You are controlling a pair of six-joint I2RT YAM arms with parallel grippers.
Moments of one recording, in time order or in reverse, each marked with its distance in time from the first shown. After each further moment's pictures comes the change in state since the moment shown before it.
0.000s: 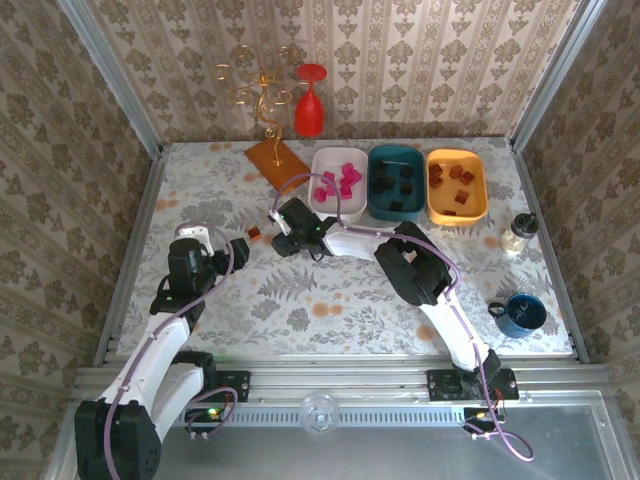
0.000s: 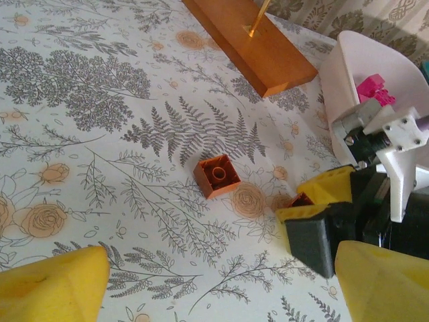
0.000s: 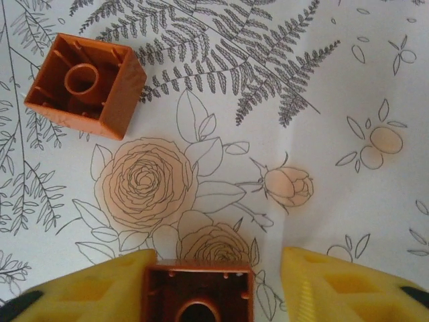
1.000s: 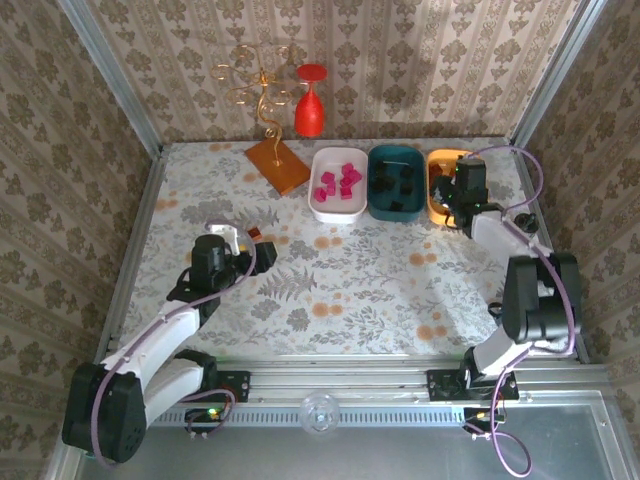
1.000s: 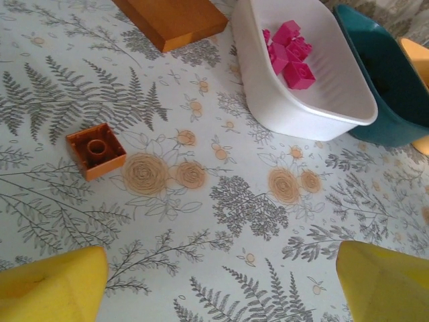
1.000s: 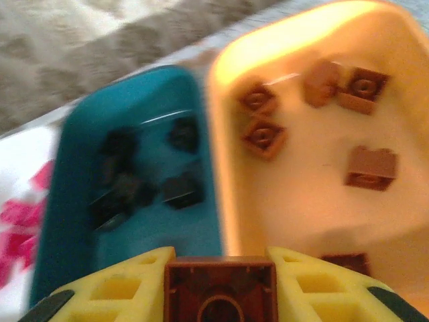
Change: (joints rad) left arm -0.201 0.146 0.009 0.132 0.069 -0.056; right arm -0.802 -0.686 -0.633 0.145 0.031 0.393
